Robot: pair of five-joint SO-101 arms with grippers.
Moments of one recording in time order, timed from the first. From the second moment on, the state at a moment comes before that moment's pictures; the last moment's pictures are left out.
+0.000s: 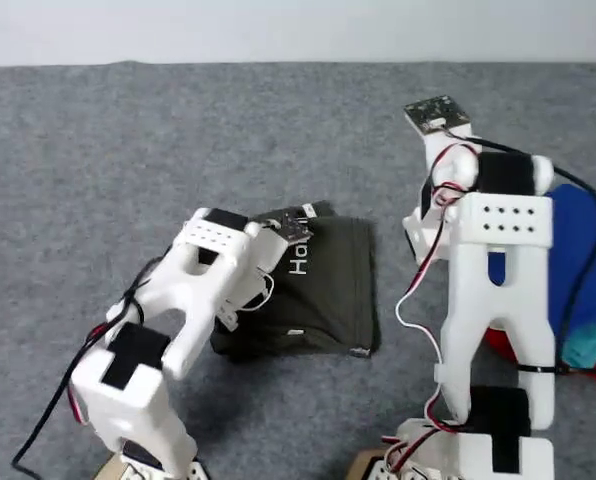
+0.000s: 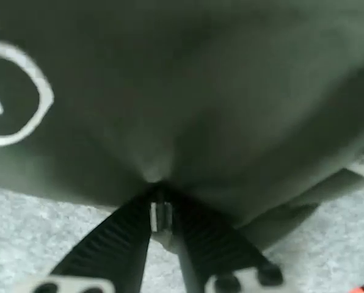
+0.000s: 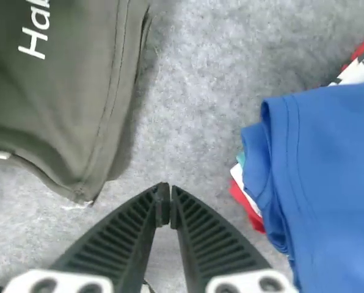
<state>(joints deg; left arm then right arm) 15.3 16.7 21.4 82.6 -15.9 0.2 -7.9 -4.6 100.5 20.3</state>
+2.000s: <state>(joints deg) -24.9 -21.9 24.7 85.8 -20.5 -17.2 41.7 -29.5 83.1 13.6</state>
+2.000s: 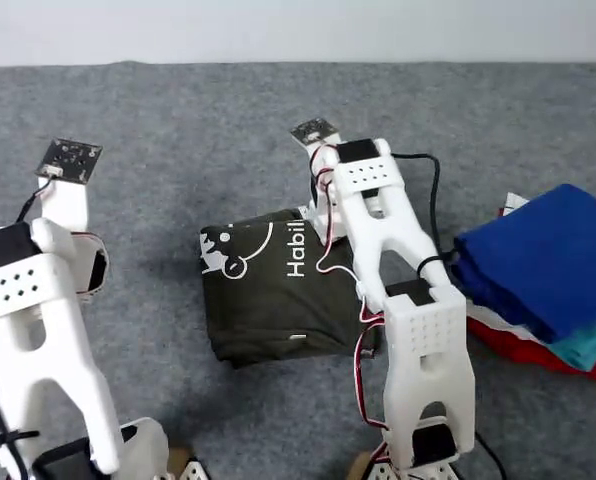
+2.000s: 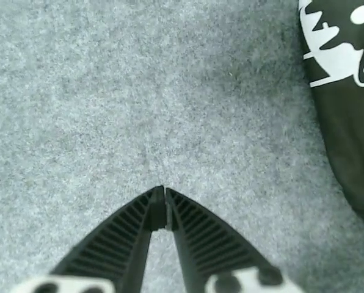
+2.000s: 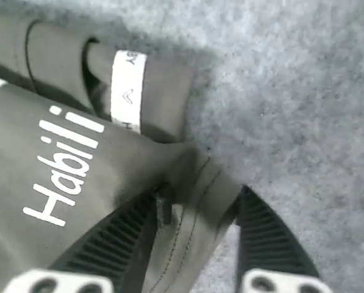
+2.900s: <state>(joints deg) -24.9 -21.9 27.0 85.1 -20.5 -20.5 29.4 -29.5 80.2 24.0</state>
